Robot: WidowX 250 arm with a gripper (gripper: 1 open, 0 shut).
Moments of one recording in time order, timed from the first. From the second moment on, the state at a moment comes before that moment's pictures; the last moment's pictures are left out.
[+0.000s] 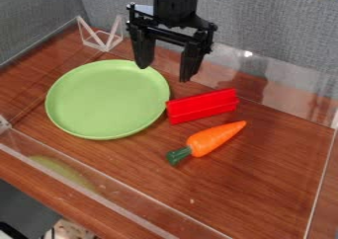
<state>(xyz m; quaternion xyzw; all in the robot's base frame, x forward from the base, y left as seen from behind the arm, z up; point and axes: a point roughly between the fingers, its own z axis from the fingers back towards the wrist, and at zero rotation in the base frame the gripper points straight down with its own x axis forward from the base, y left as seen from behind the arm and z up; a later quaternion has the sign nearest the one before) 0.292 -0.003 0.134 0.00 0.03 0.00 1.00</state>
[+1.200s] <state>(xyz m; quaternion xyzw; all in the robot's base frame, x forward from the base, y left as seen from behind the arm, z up) 0.274 -0.081 0.031 0.00 0.06 -0.16 0.99</state>
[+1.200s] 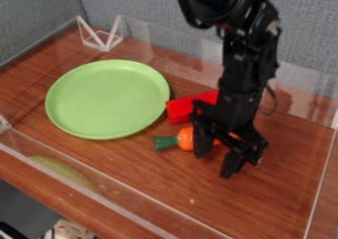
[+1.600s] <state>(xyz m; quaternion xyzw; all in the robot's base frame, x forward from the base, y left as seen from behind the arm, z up) 0.272 -0.070 0.024 0.02 0.06 -0.16 0.99</state>
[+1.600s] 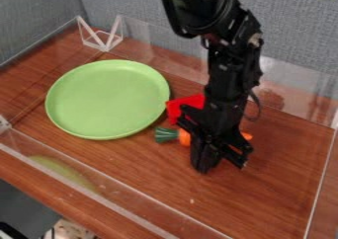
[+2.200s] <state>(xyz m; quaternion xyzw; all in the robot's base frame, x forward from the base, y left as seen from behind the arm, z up) 0.279 -0.081 0.067 0.03 0.03 -0.22 0.97</state>
